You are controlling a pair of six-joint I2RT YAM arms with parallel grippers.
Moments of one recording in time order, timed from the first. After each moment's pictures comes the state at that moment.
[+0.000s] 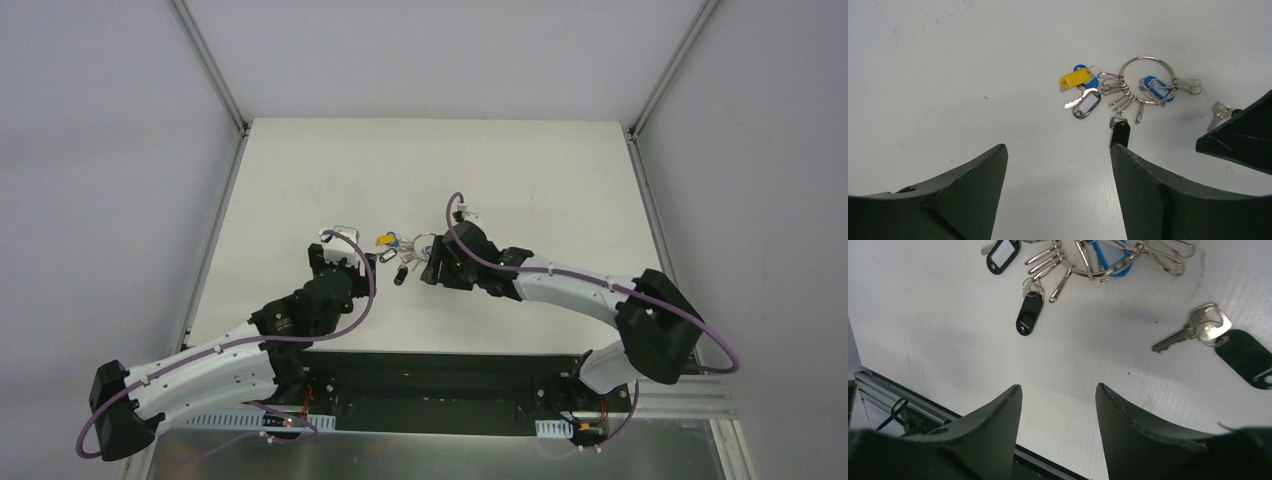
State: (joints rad) left arm -0.98 0.70 0.47 -0.17 -0.78 -0.28; right arm 0.91 1.45 0.87 -0.24 0.10 0.90
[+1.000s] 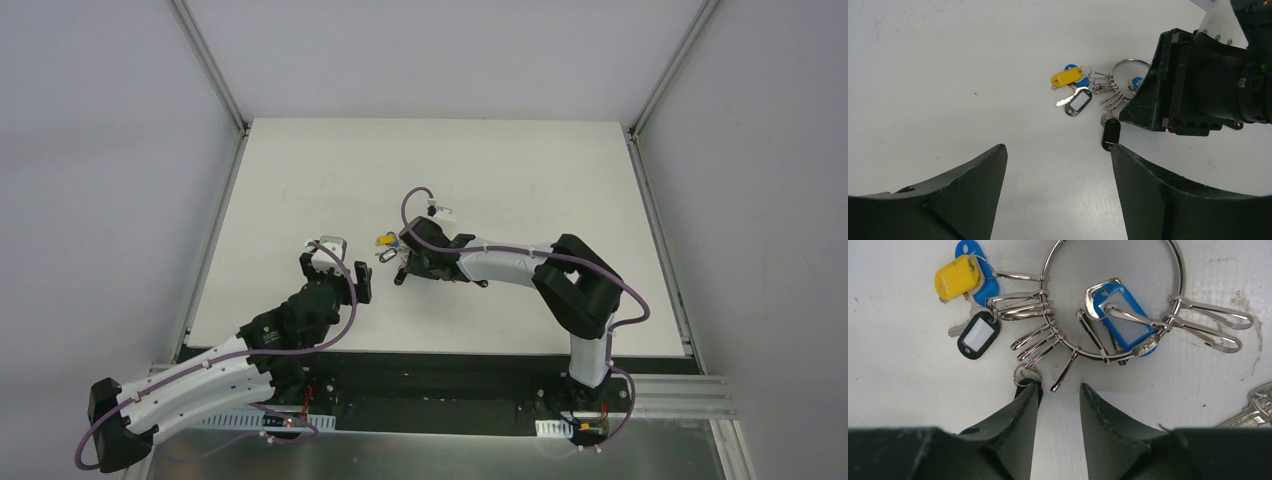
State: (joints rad) left arm -0.98 0.53 0.36 -0.15 -0.76 -0.30; right arm 0.97 1.89 1.19 -0.26 0.31 1.02
